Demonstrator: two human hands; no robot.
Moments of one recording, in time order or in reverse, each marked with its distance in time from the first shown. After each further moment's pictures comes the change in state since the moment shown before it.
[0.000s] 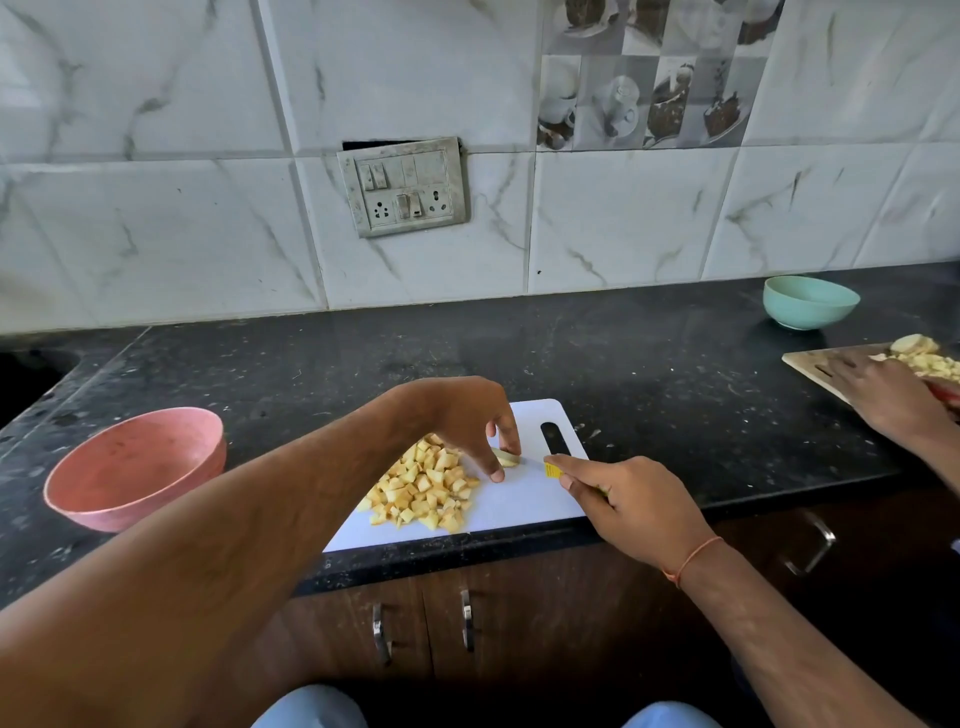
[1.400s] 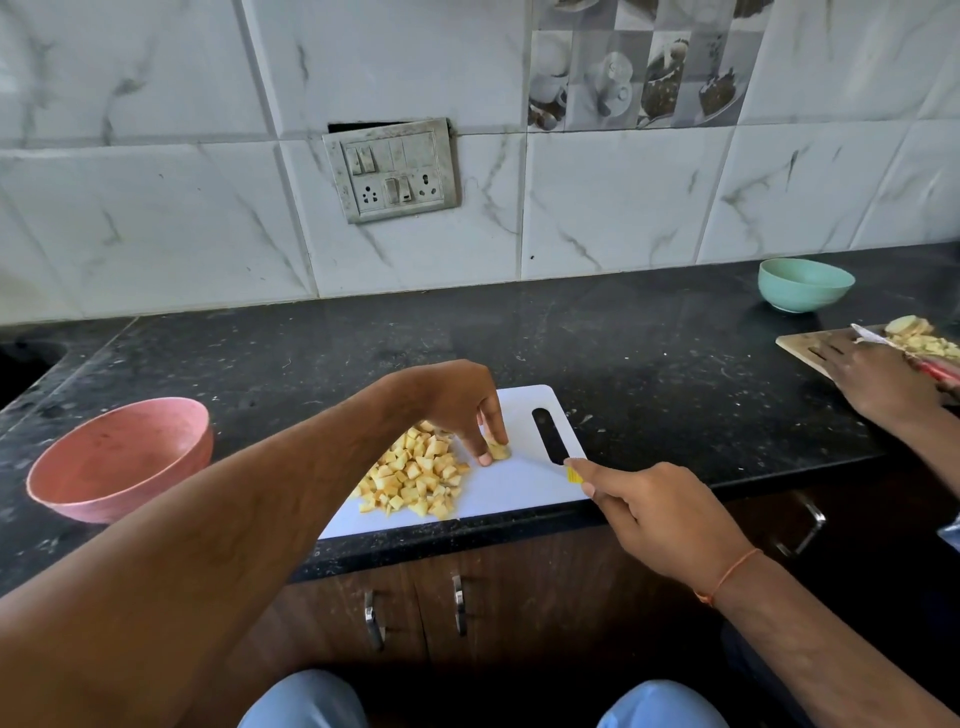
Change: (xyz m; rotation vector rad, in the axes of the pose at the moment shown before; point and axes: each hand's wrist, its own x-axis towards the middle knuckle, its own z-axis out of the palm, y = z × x) left_hand 0.005 -0.004 0.004 -0.107 0.020 -0.087; right_hand -0.033 0.010 -0.015 -0.021 -0.028 -0.022
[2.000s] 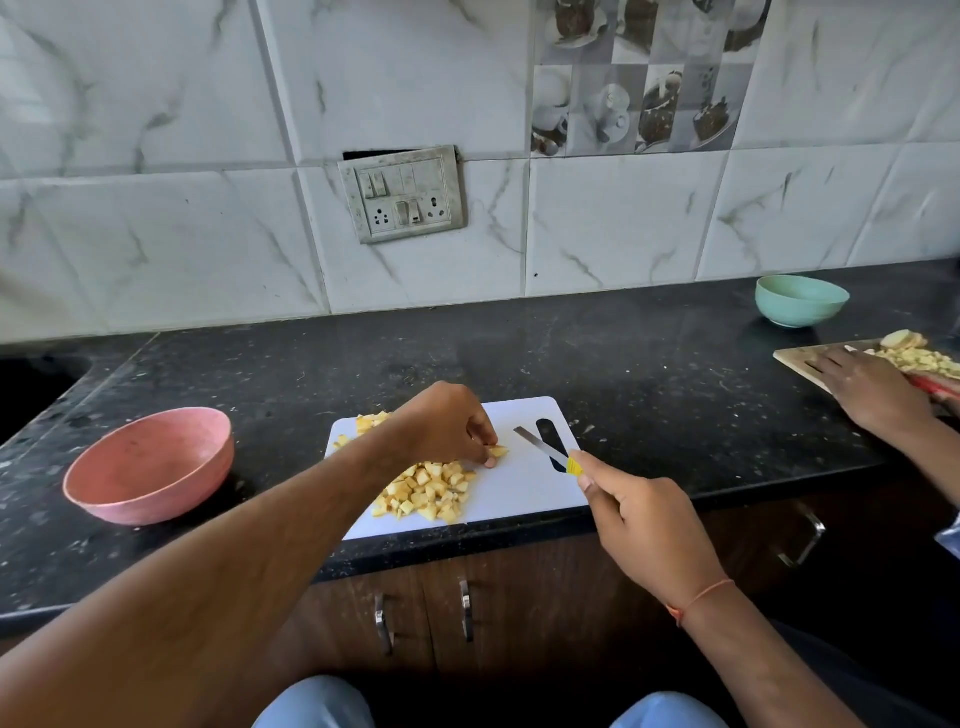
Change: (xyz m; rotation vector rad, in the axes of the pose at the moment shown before) left_hand -0.036 0.008 0.025 -0.145 0.288 -0.157; right_hand -0.010 -0.030 0.010 0.232 0.252 0.140
